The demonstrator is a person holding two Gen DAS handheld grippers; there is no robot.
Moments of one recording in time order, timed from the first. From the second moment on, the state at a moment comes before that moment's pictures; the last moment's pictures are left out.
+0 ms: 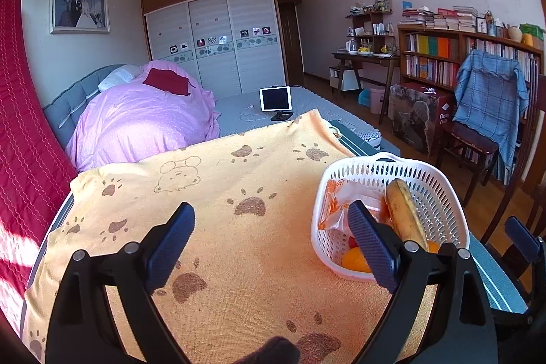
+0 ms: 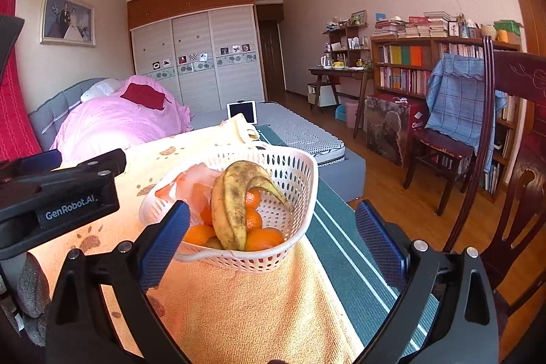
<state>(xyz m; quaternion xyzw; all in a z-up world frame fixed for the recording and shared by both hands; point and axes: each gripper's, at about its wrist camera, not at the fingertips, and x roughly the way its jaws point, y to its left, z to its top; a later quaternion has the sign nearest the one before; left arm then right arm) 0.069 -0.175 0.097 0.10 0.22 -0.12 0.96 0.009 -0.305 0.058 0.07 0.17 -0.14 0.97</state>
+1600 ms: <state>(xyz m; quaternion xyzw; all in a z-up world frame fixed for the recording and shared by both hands) 0.076 -0.169 0.077 0.15 0.22 -0.07 0.96 0.019 -0.302 0.043 0.05 0.20 -0.14 0.97</state>
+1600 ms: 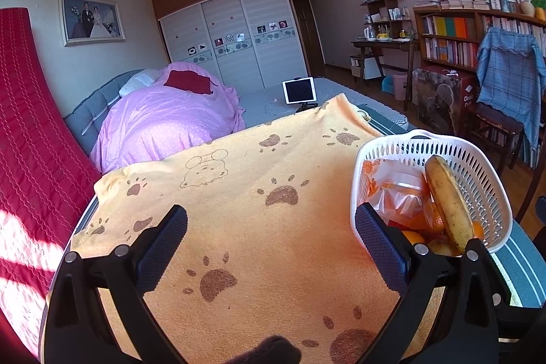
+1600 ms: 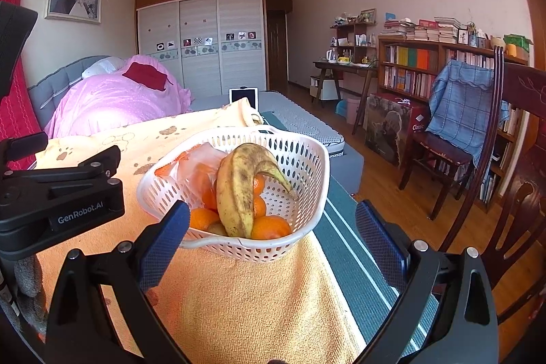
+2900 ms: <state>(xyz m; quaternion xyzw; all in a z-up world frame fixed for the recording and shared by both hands) 0.076 -0.169 0.082 0.15 0.23 -0.07 0.96 0.020 -0.302 0.041 0.05 0.20 -0.14 0.97</state>
